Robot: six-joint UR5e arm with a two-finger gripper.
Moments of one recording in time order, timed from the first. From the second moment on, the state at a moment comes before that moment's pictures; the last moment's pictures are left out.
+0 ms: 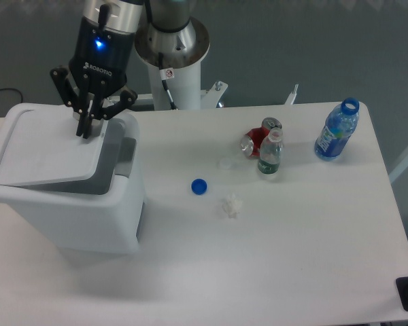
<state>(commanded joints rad) 2.30 -1.50 -1.68 -1.03 1.09 0.31</state>
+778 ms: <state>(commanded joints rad) 2.30 -1.51 -1.68 -1.03 1.12 0.31</state>
